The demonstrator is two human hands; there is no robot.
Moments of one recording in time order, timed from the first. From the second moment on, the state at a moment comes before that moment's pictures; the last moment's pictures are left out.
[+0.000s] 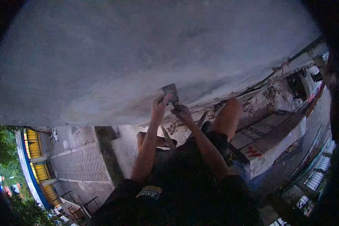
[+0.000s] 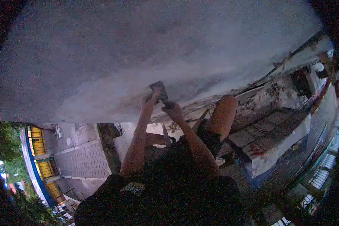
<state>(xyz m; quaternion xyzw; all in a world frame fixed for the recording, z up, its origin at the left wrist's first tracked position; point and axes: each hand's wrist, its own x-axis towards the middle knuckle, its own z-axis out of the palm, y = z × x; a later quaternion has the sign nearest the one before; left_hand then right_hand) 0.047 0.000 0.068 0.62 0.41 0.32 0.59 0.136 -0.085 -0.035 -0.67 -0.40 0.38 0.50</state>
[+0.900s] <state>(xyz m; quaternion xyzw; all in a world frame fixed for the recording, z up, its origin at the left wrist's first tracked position) 0.055 -0.013 0.062 0.52 0.45 0.34 0.64 0.155 -0.073 -0.011 -0.59 -0.35 0.59 0.43</state>
